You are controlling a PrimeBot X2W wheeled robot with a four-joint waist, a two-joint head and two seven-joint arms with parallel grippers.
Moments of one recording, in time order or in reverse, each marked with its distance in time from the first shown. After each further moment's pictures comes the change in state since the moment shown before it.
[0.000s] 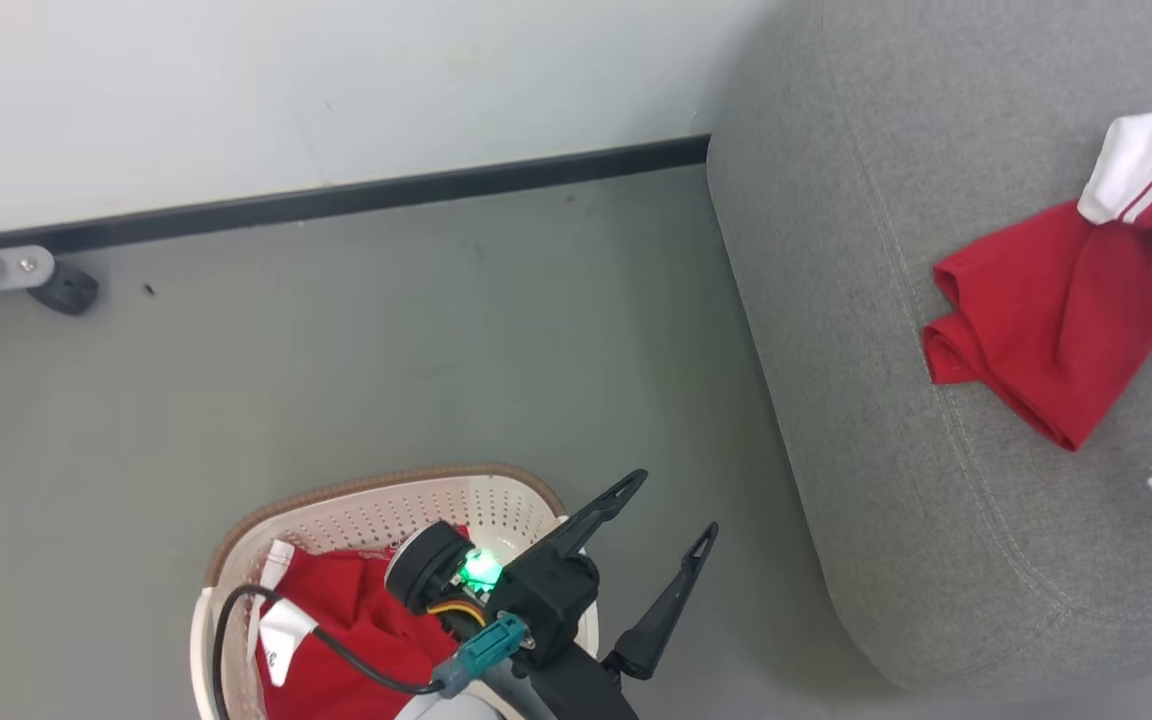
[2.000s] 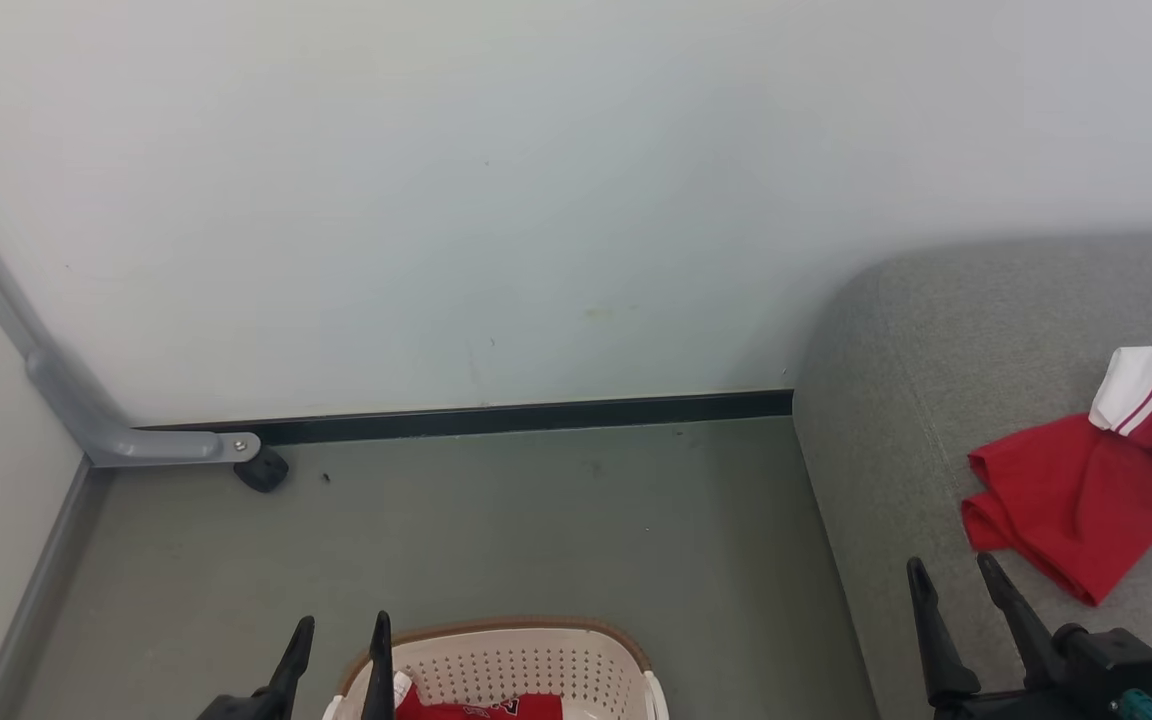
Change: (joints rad) left arm 0.385 0.040 0.422 0.048 -0.111 0.190 -0.130; right arm 0.726 0.176 0.205 -0.671 -0.293 -0.074 0.000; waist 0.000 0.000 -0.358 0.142
